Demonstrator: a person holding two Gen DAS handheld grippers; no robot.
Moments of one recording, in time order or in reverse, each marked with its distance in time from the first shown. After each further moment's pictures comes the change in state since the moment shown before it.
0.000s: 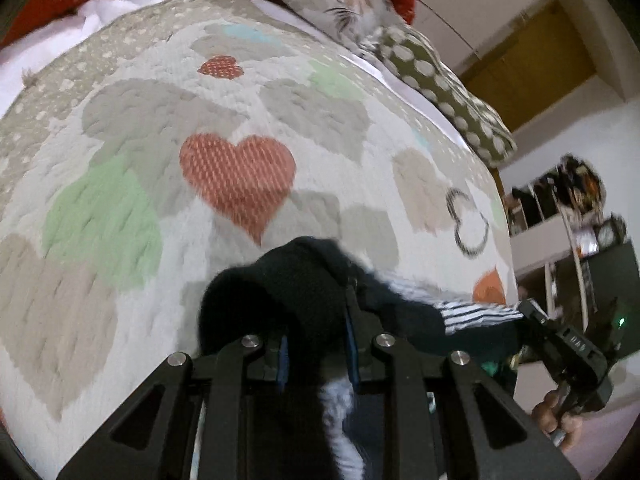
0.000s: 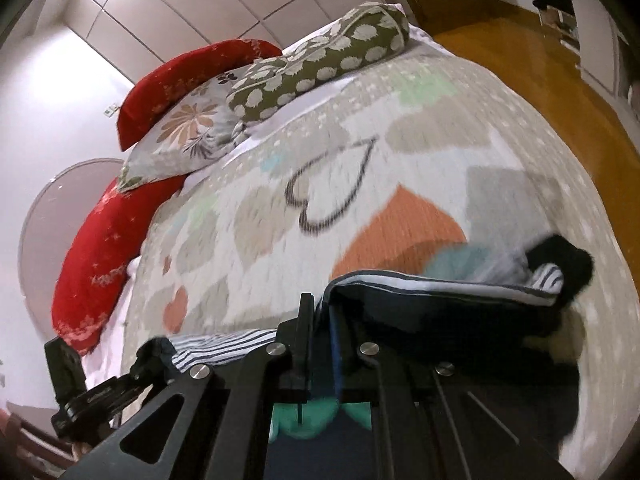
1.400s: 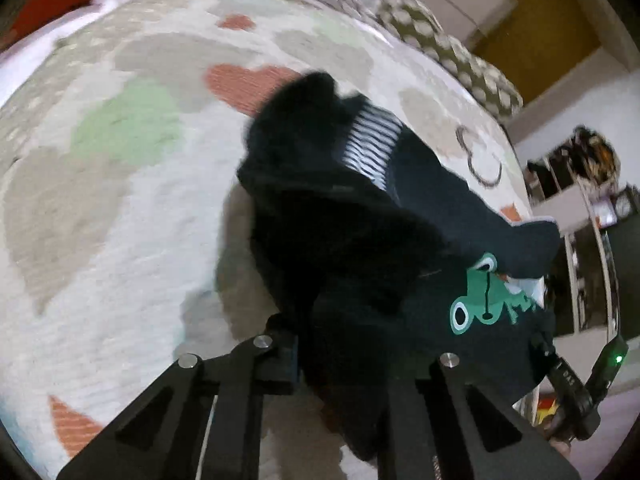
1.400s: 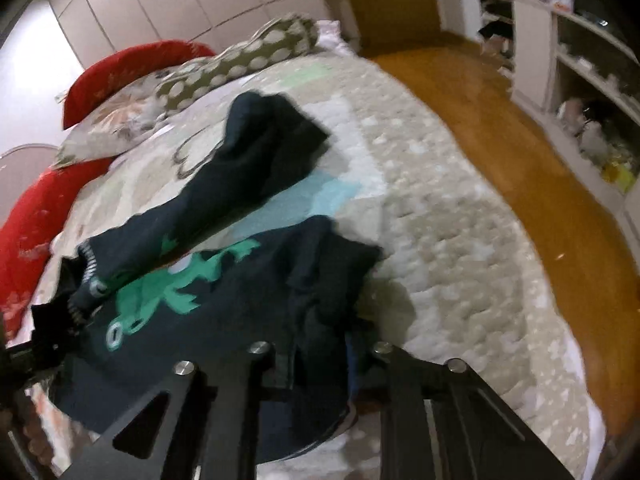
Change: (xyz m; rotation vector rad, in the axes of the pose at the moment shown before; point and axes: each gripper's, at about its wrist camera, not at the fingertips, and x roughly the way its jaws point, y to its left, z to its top) left arm -0.023 0.011 -0.083 0.060 0.019 0.084; right arm -0.056 -0.085 -0.093 -0.038 -0.062 -0.265
